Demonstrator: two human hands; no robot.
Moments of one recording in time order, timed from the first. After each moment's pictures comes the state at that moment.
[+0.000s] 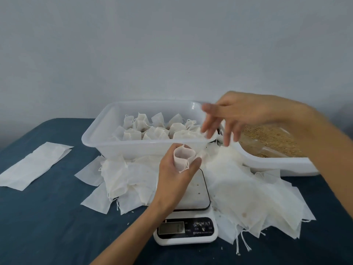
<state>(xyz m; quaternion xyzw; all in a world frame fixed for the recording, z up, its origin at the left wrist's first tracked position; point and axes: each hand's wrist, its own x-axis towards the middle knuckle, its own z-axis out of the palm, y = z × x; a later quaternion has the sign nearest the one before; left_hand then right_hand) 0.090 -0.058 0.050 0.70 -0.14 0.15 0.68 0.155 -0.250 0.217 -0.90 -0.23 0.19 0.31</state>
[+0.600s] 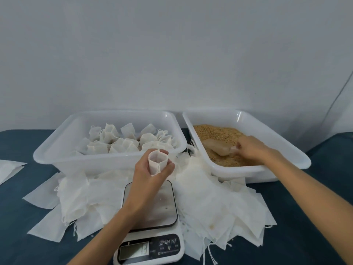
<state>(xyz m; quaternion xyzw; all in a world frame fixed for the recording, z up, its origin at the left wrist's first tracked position) 0.118 -0.077 0.054 0.68 -0.15 0.11 0.71 0.216 -0.420 0.095 -1.00 0.07 0.03 0.00</state>
